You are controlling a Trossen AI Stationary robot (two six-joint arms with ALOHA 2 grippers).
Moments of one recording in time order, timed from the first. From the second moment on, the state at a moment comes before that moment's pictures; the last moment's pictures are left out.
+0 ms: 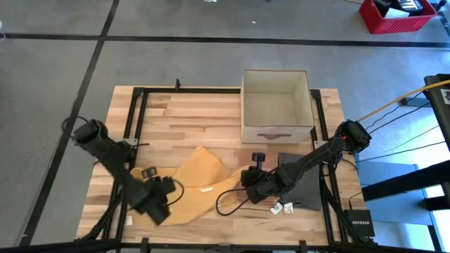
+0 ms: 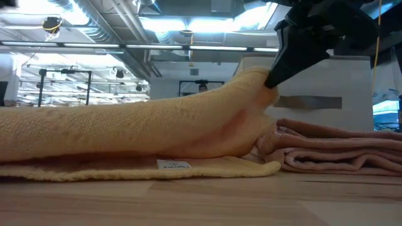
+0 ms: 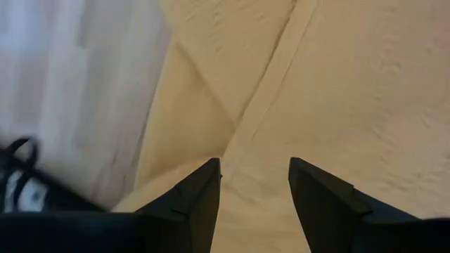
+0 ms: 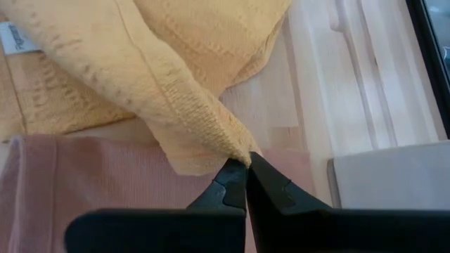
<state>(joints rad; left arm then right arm) -0.81 1.66 1.26 -1.30 -0.27 -1.21 0.50 1.73 1.17 -0.62 0.61 0.36</state>
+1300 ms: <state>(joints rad) -0.64 1.36 0.72 -0.69 0.21 -0.92 0.50 1.73 1.17 -0.59 0.60 0.36</state>
